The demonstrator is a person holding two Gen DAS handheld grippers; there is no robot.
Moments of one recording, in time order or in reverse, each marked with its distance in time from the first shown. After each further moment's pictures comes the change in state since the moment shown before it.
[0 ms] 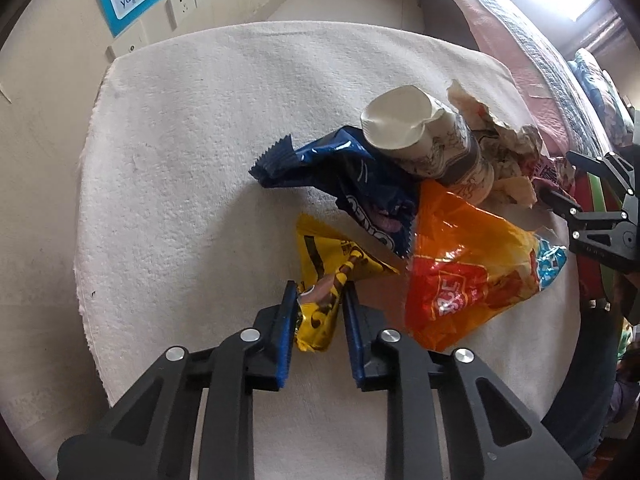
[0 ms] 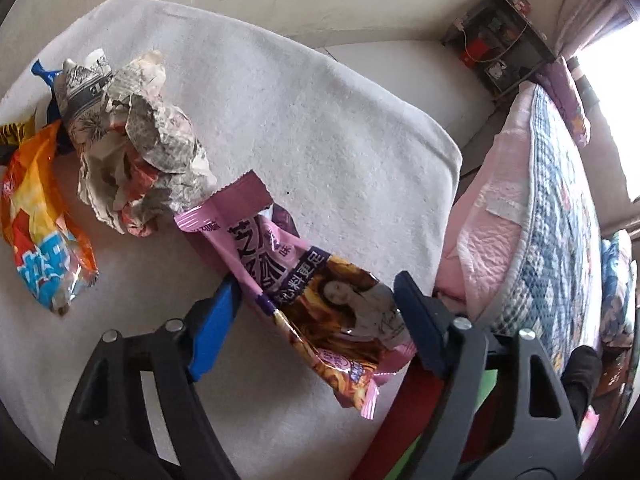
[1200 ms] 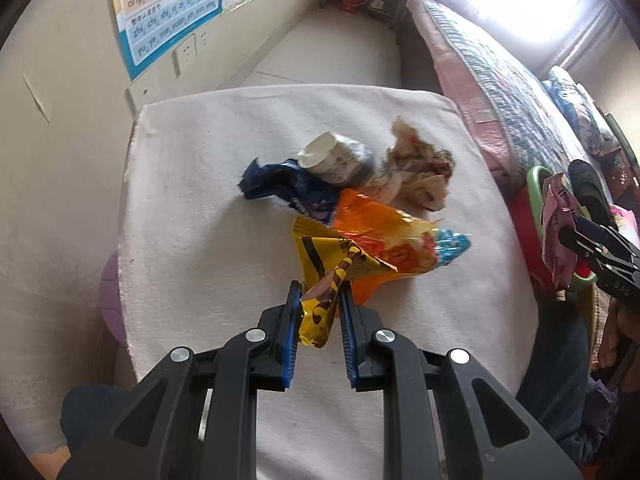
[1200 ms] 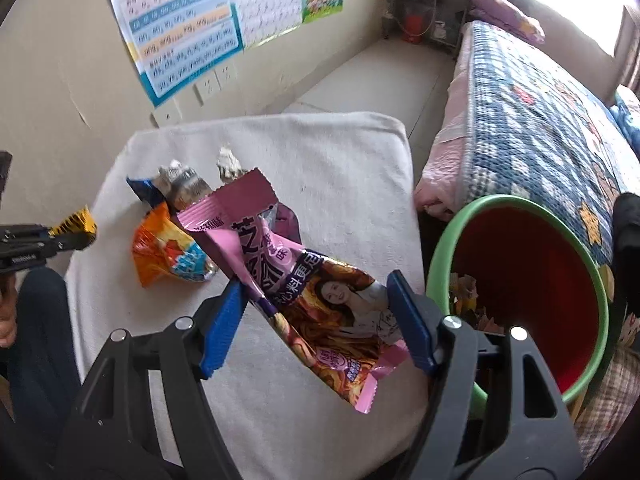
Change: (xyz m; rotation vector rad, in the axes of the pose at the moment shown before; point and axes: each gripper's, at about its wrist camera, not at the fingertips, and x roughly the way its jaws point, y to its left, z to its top) left arm -0.090 -0.027 -0.040 0.020 -0.159 -0.040; right arm -0.126 -0.037 -0.084 0.475 -0.198 0.191
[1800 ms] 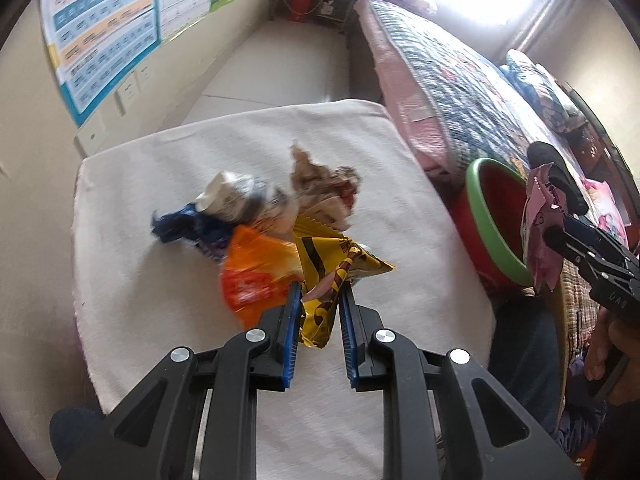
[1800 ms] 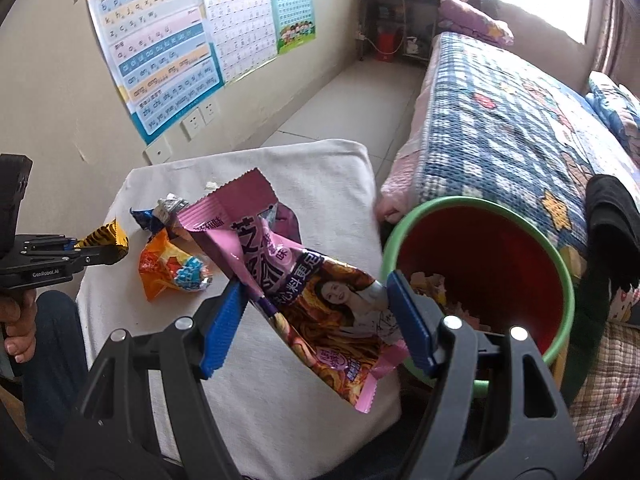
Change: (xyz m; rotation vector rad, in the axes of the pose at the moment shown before) left arm -0.012 -0.083 0.018 0.123 -0.031 -0.088; right arm -0.051 -0.034 -0.012 0.080 -0.091 -0.035
